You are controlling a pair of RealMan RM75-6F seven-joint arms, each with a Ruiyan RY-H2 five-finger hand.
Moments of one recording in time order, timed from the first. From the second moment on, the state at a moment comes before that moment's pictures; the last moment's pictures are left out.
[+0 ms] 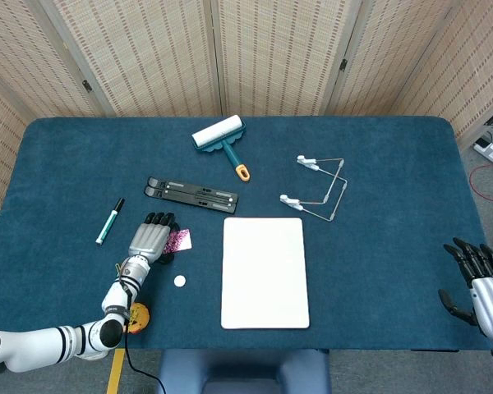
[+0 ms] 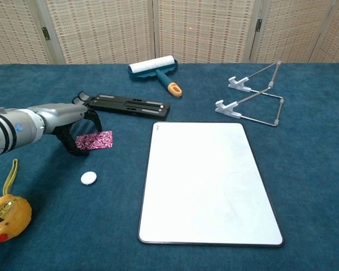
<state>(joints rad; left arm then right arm) -0.85 -1.60 -0.15 -1.40 0.66 0.91 0.60 0.02 -1.08 0.02 -1.54 -1.57 1.53 0.16</state>
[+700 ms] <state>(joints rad) -0.84 -1.61 -0.13 -1.38 0.72 0.92 0.56 0.02 -1.08 0.02 -1.54 -1.57 1.53 0.16</state>
